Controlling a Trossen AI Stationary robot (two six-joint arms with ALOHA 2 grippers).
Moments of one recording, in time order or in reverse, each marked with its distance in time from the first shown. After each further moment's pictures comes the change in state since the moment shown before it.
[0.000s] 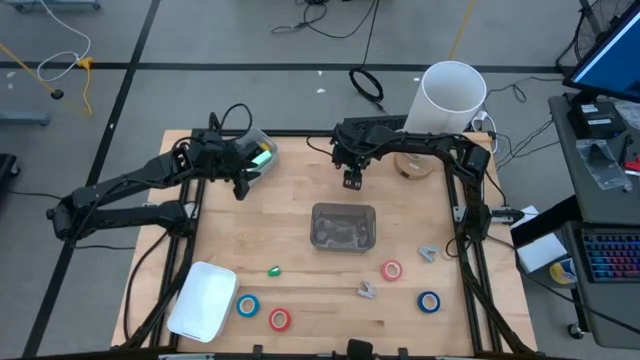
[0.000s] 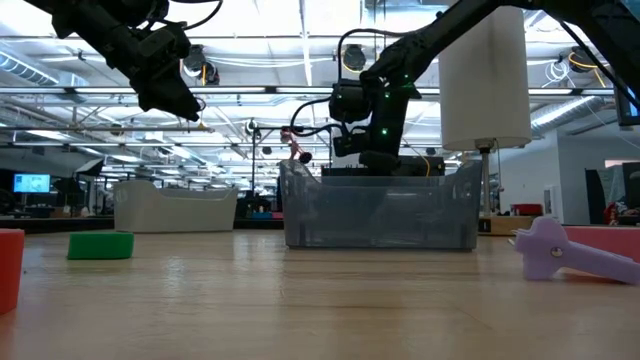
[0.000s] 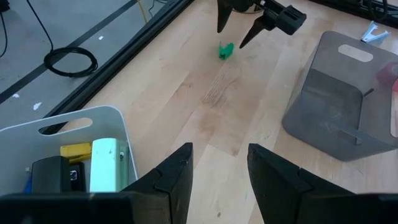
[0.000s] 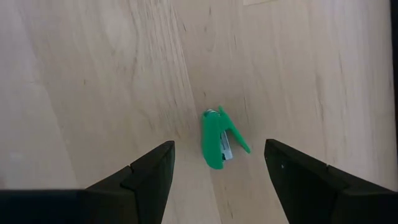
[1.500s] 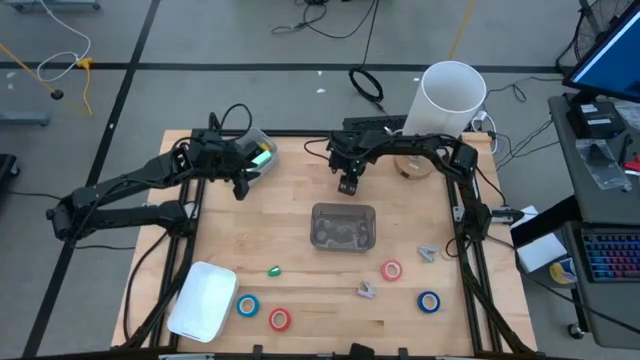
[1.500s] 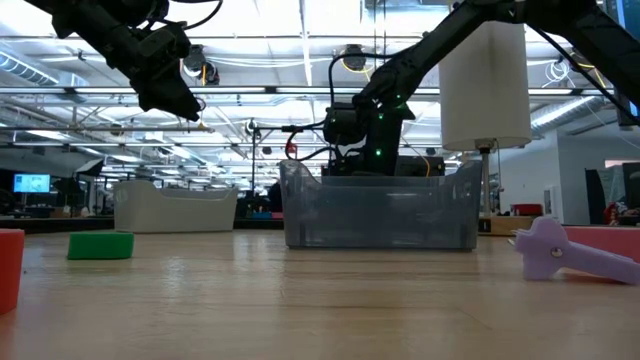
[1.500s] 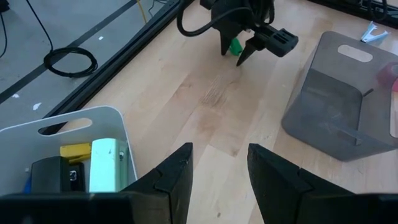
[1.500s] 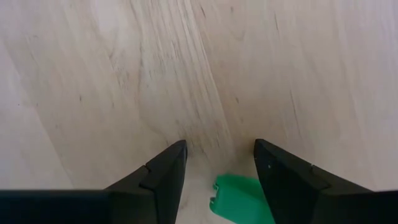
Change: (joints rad) left arm -0.002 0.000 0.000 0.001 0.000 -0.001; right arm 0.007 0.119 0.003 -0.022 -0.052 0.111
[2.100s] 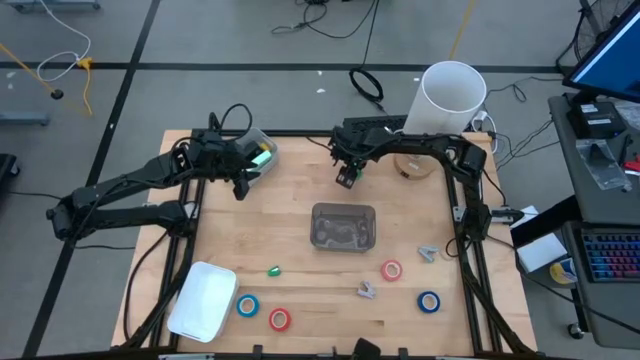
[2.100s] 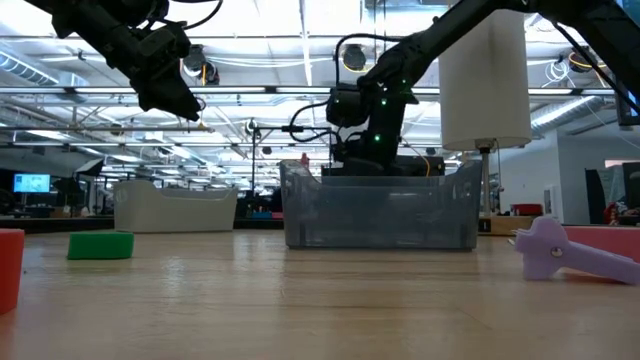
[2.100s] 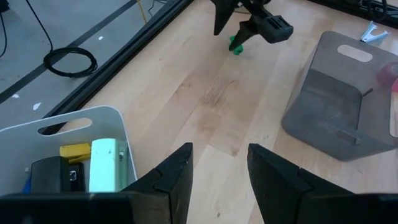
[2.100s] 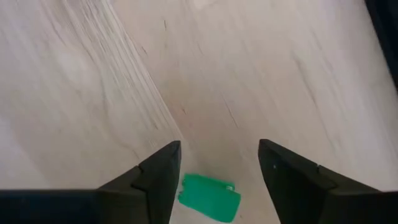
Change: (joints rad) left arm 0.000 0.000 0.000 0.000 0.000 0.000; right arm 0.000 -0.090 -0.005 0.052 0.113 0.158
